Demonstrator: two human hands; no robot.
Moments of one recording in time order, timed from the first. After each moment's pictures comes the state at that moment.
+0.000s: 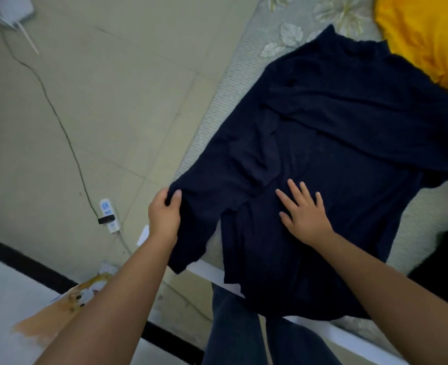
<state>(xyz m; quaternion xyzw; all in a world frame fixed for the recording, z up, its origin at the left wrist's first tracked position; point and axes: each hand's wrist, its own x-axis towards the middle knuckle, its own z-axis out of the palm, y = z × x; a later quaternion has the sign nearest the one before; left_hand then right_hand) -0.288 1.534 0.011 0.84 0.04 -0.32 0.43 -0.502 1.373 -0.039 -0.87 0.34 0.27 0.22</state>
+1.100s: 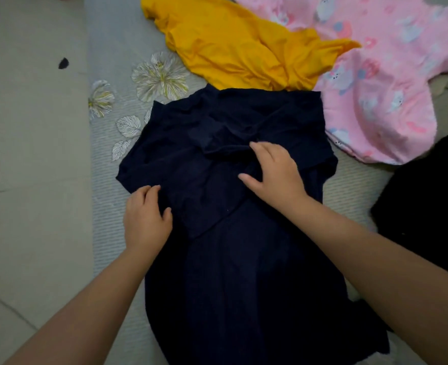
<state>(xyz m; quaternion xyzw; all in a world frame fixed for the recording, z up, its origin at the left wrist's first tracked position) -0.324 1.287 0.005 0.81 -0.55 -0.20 0.05 -0.542 1.206 0.004 -0.78 0.57 -0.10 0.23</state>
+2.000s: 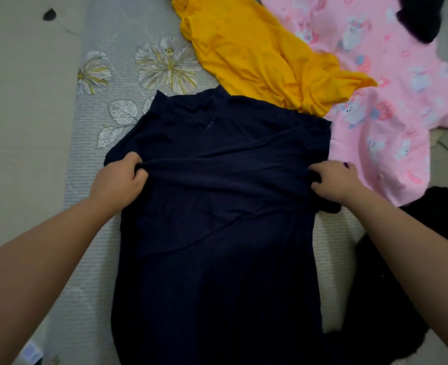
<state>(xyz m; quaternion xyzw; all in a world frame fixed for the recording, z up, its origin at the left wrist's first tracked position) -0.271 1.217 -0.019 0.80 -0.56 -0.22 0.03 -0.628 1.120 -0.005 -0.74 0.60 0.26 0.16</state>
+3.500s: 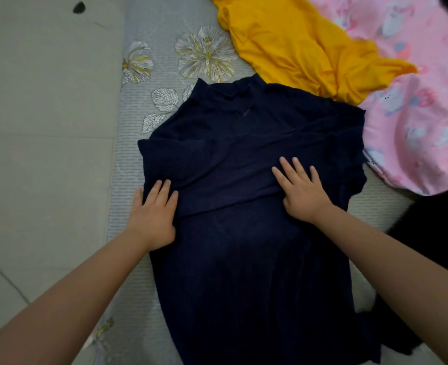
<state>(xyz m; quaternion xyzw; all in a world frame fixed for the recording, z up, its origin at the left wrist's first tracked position) -0.261 1.312 -0.019 0.66 -0.66 -0.24 -0.26 -0.542 1.200 -0.038 -0.83 0.47 0.26 0.17</state>
